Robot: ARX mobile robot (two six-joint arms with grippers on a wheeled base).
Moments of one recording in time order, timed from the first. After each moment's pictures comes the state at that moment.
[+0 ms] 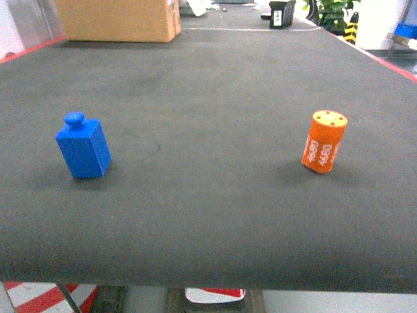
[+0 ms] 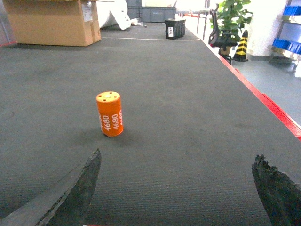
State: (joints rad) left arm 0.00 0.01 0.01 0.00 0.00 -0.01; right arm 0.00 0.01 0.01 0.00 0.00 0.00
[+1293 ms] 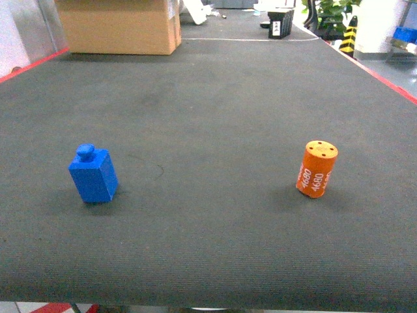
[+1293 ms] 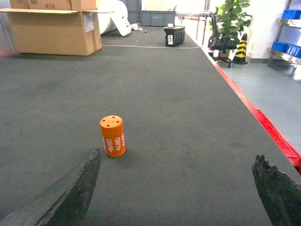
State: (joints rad) left arm 0.00 0.01 0.01 0.00 0.00 0.00; right arm 0.00 0.01 0.01 0.00 0.00 0.00
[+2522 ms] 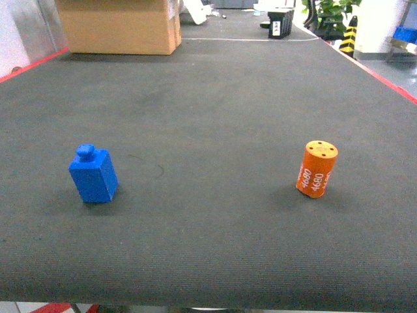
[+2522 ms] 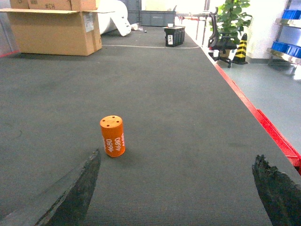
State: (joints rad) left arm 0.00 0.01 0.01 0.00 0.00 0.00; right arm 0.00 0.01 0.01 0.00 0.00 0.00
